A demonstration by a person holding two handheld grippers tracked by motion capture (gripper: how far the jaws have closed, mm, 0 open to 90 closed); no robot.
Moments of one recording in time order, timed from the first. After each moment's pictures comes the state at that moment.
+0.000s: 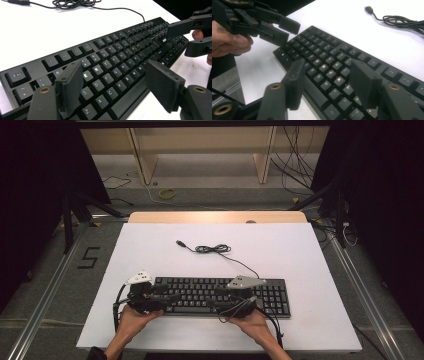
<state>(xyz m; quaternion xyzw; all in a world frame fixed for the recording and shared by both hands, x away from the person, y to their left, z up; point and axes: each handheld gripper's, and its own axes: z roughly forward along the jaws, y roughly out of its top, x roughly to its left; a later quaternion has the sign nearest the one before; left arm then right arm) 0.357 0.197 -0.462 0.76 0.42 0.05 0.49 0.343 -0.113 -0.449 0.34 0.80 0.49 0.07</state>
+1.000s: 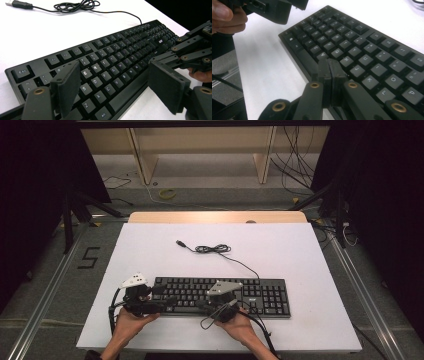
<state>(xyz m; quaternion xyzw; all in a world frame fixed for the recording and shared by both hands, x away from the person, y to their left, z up) 0.347 0.204 -0.459 0.75 0.41 0.06 0.51 0.344 -0.071 -0.470 0.30 0.84 0.45 0.05</state>
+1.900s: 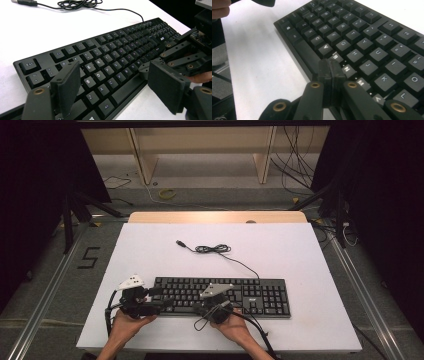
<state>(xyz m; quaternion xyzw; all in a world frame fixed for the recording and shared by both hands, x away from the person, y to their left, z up) 0.343 0.211 -0.460 0.75 0.42 0.06 0.50 0.347 -0.056 -0.485 0.30 0.86 0.42 0.05</state>
